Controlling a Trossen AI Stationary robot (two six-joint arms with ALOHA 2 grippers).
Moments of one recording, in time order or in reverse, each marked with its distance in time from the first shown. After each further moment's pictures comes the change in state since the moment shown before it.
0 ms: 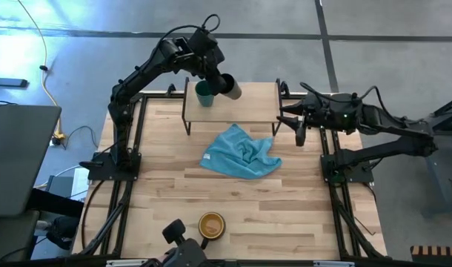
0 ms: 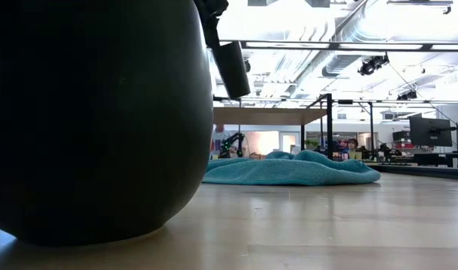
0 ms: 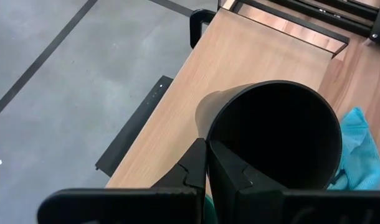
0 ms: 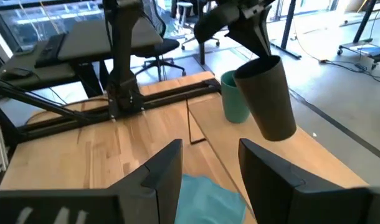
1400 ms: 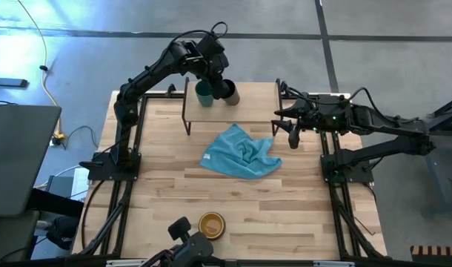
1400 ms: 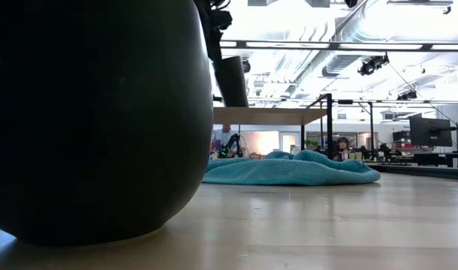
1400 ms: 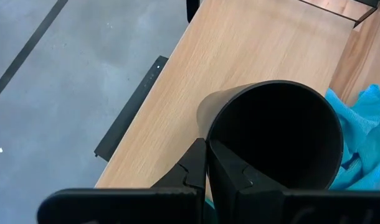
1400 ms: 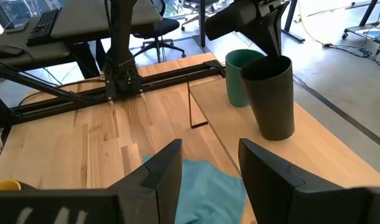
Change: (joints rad) left arm 0.000 0.066 0.000 -0.030 -0.001 0.029; right arm 0.000 0.056 0.000 -0.023 -0.010 0.004
